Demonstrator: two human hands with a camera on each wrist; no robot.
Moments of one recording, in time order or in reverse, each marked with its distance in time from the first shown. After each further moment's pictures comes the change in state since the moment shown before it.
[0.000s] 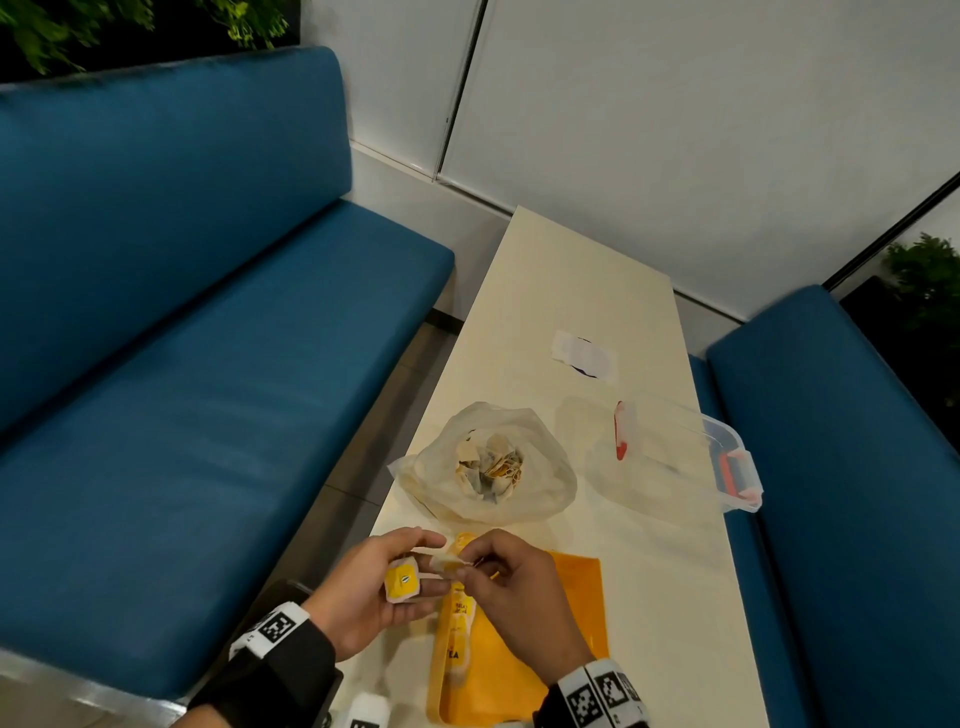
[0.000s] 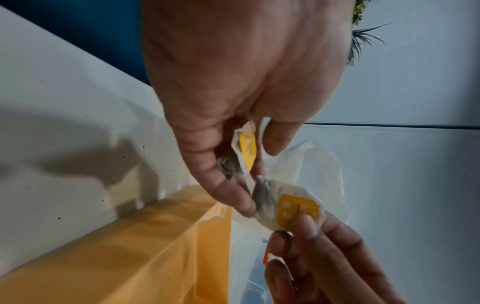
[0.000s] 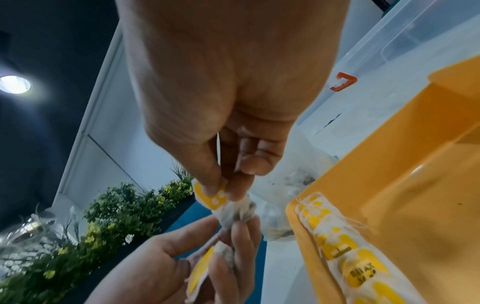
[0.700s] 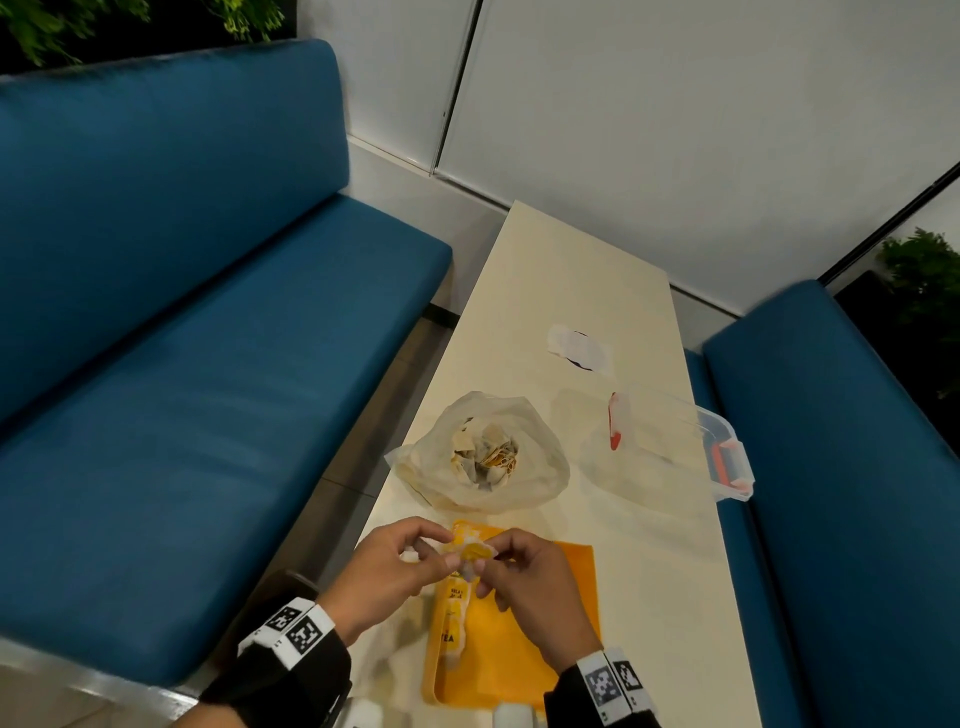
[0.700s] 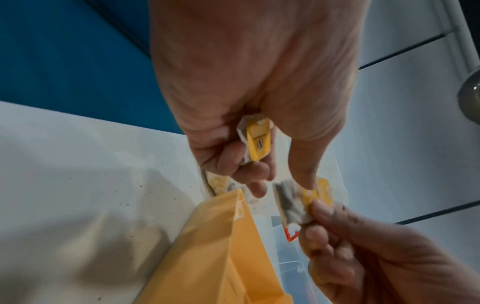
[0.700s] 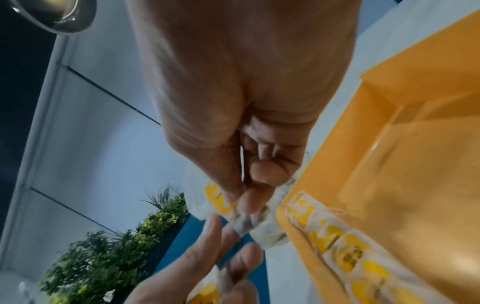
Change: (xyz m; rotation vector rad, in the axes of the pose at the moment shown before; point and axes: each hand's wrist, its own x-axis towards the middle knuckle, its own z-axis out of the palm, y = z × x) left_hand 0.008 -0.019 0.002 0.644 0.088 0.410; right_hand -0.008 0.011 -0.016 0.161 -0.002 0.215
